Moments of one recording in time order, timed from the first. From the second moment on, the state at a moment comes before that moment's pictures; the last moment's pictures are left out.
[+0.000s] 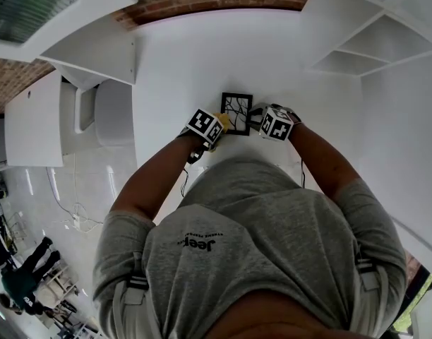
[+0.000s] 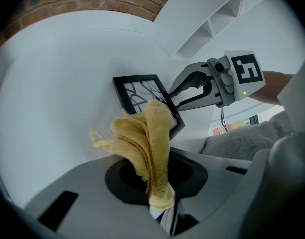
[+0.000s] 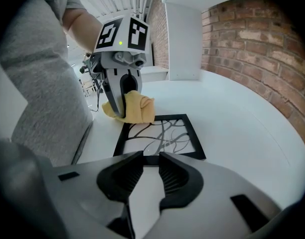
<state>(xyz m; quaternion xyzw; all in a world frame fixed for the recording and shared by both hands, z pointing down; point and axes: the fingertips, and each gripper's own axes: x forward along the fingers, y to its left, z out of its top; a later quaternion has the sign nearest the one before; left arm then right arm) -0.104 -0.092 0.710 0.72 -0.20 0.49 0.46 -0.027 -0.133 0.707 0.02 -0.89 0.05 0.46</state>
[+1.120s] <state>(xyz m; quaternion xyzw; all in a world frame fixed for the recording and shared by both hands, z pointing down) -0.081 -0.247 0.716 0.70 -0.29 0.44 0.48 -0.033 -0.166 0.709 0.04 -0.89 0.05 0.45</state>
